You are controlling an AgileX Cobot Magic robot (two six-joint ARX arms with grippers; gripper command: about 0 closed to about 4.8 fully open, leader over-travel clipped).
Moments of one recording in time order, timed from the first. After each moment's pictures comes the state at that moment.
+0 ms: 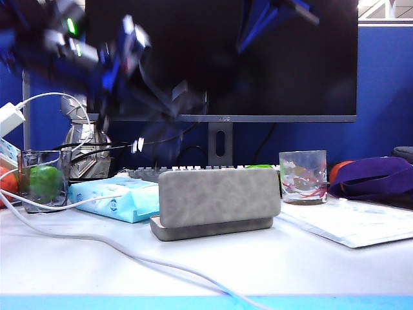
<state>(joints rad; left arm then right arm) -0.30 1.69 1.12 -0.09 0.91 -0.09 0.51 1.65 1.77 -0.94 -0.20 0.20</state>
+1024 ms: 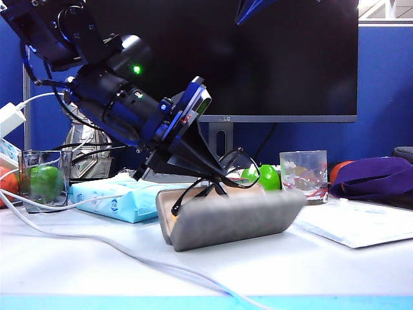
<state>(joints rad) -0.53 1.83 1.12 -0.12 0.72 -0.15 0.51 1.59 1.77 -0.94 -0.24 0.19</state>
